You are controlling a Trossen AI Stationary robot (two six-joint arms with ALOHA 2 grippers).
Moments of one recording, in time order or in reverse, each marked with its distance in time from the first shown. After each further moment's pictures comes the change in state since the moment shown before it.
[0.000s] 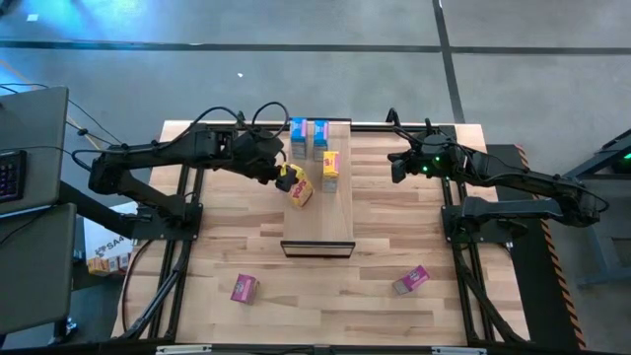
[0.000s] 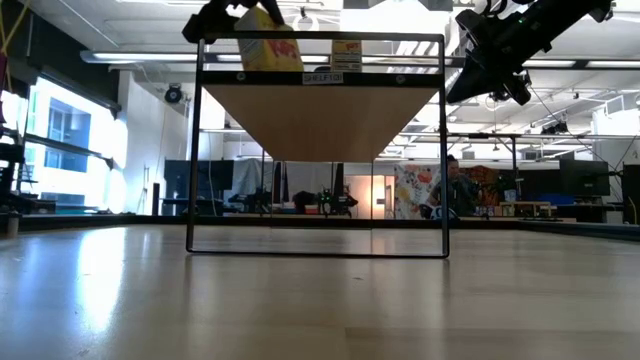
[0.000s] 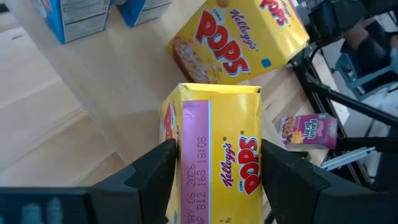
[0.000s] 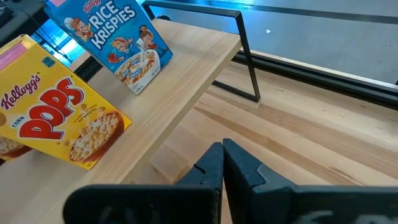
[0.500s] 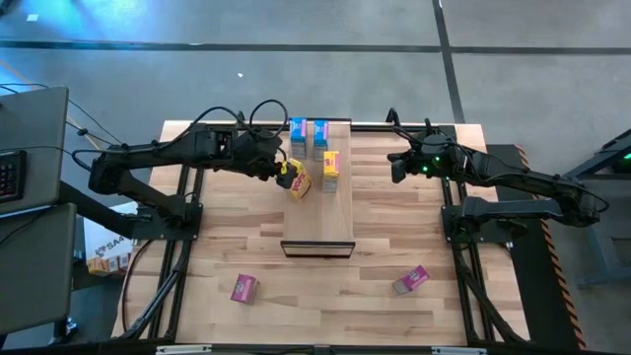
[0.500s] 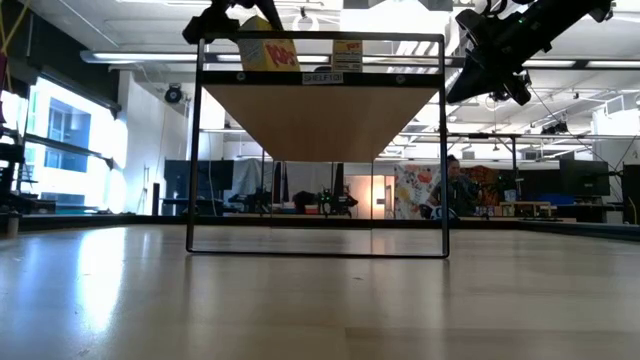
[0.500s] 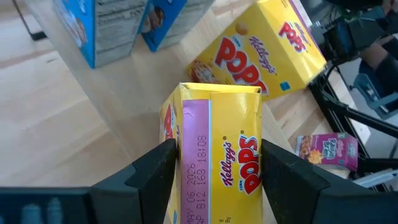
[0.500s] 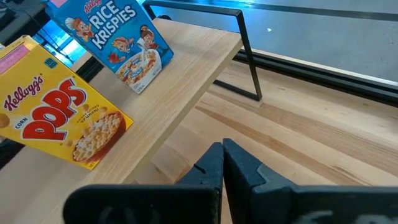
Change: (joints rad) left arm 0.002 0.000 0.000 -0.002 -0.102 0.011; right arm 0.000 0.000 0.000 0.000 -0.006 0.009
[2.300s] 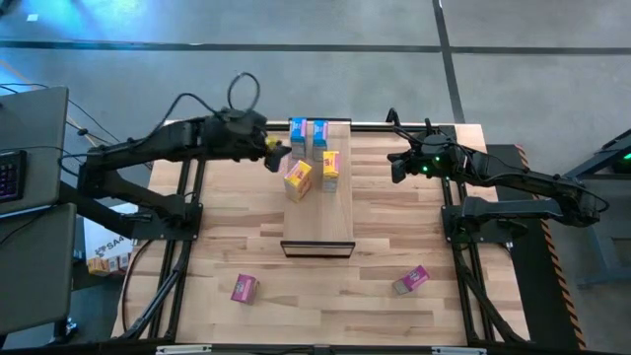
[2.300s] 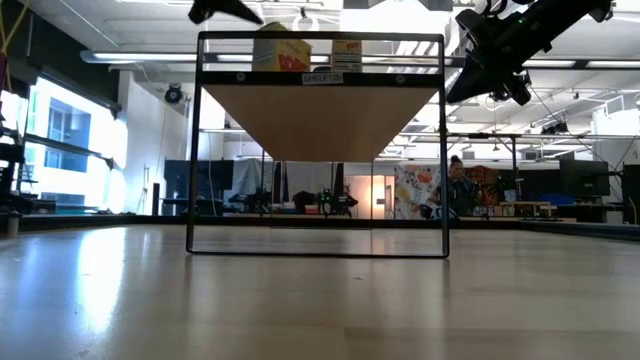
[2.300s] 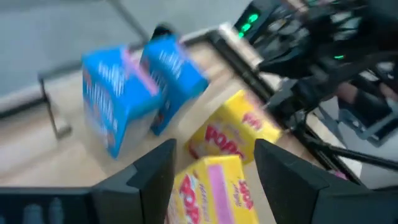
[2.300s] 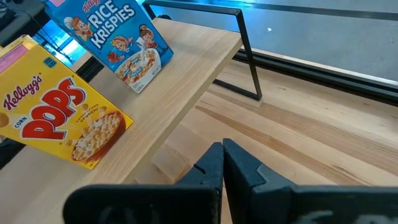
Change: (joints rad) left arm 0.060 -0.127 -0.001 0.131 -0.087 0.241; right arm 0.000 0.000 0.000 0.000 -0.001 0.002
